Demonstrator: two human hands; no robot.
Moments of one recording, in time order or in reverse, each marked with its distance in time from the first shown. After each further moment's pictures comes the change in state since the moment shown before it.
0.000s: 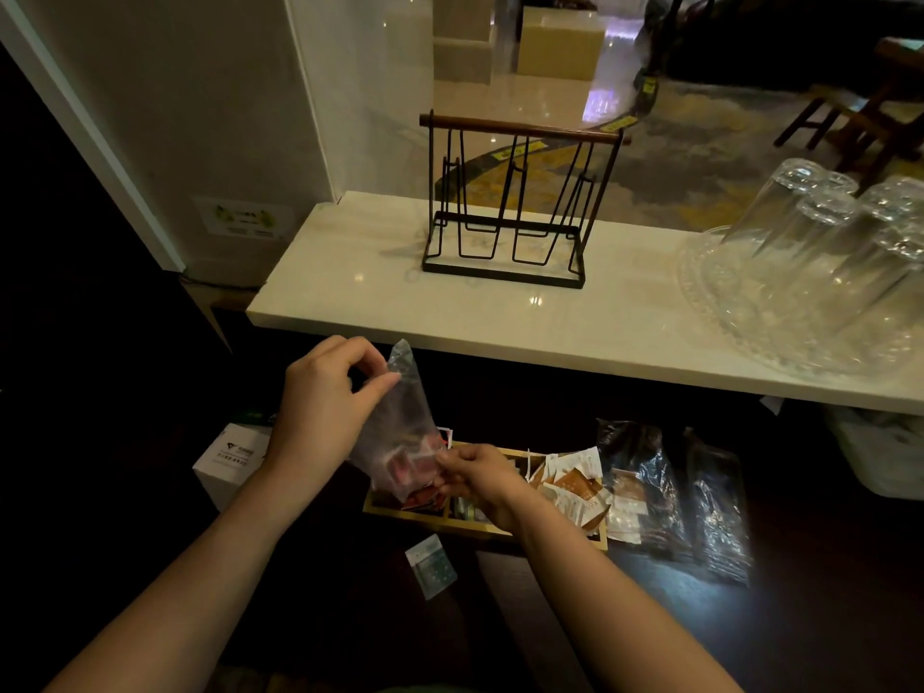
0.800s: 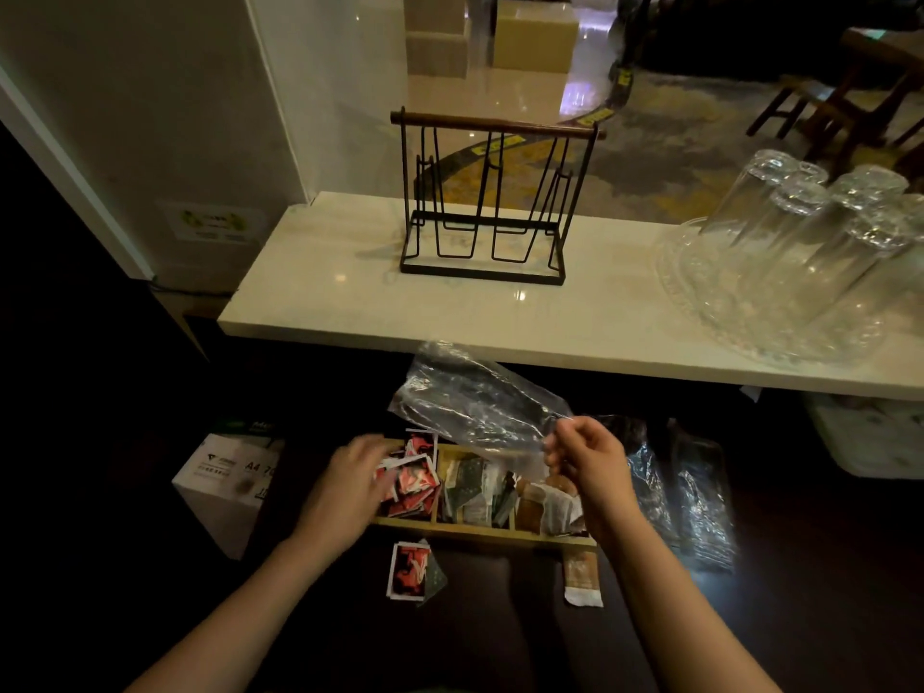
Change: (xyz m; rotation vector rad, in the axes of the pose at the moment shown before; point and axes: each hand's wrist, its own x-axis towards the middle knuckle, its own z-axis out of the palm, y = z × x) left_hand -0.063 -0.074 0.097 0.172 -0.487 -0.152; right_hand -0.072 -0.031 -0.085 0.130 0.484 -0.324
